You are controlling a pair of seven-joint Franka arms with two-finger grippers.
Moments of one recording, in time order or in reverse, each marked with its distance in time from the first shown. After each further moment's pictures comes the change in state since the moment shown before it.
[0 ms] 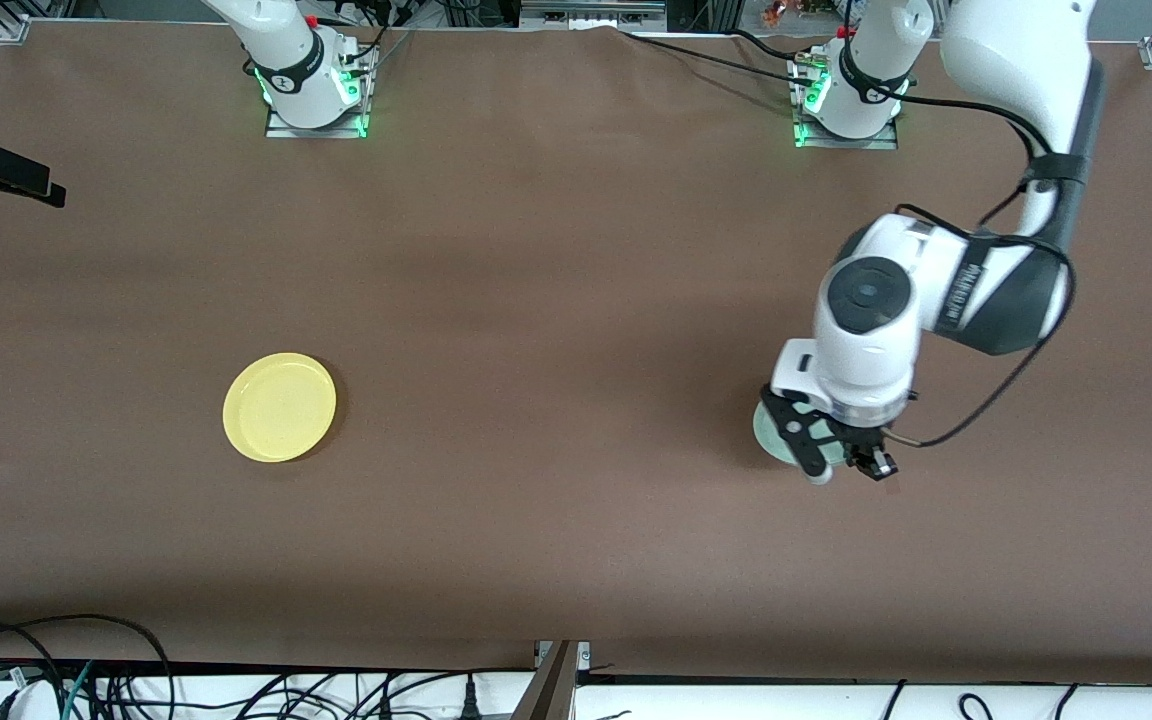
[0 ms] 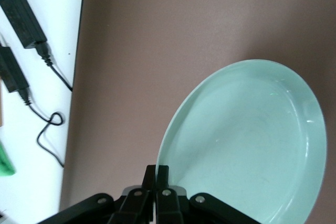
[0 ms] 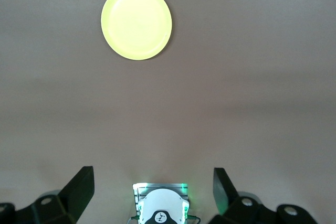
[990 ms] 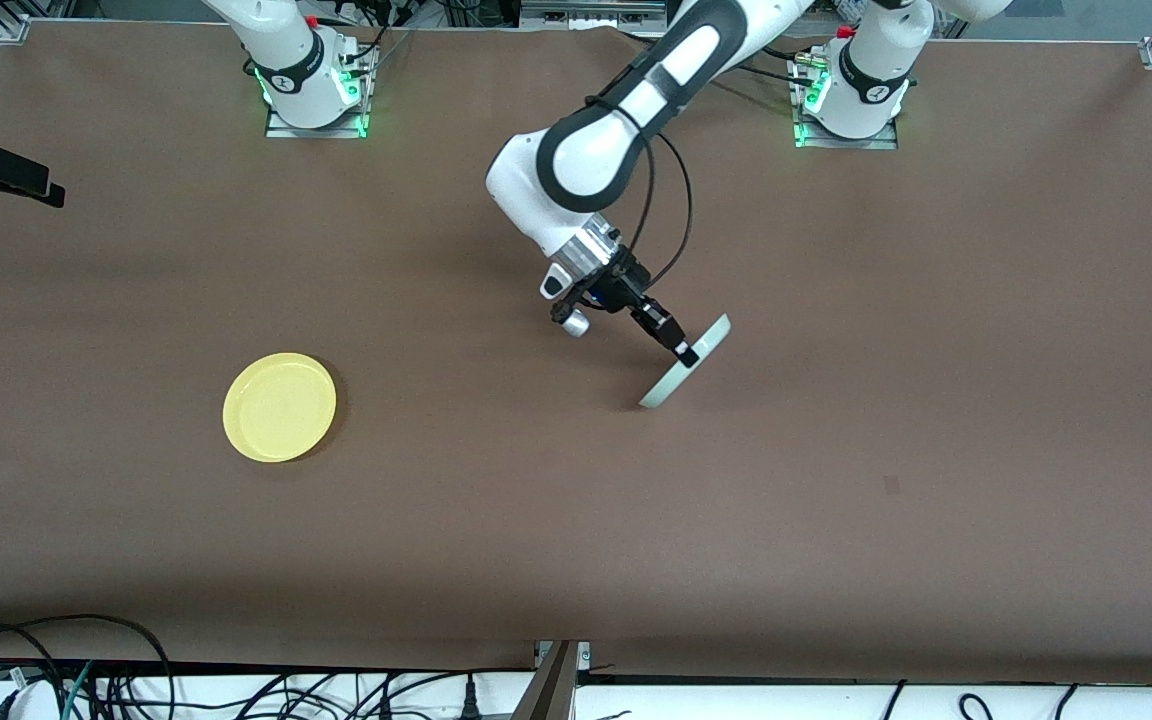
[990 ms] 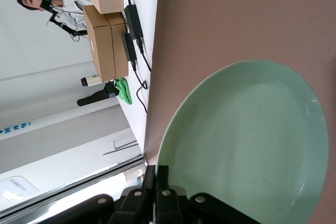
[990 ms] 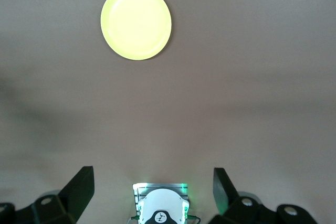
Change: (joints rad) left arm -0.580 0.182 0.027 0.001 0.548 -0.448 -0.938; right arm 0.000 0.000 -0.001 0.000 0.000 0.000 0.000
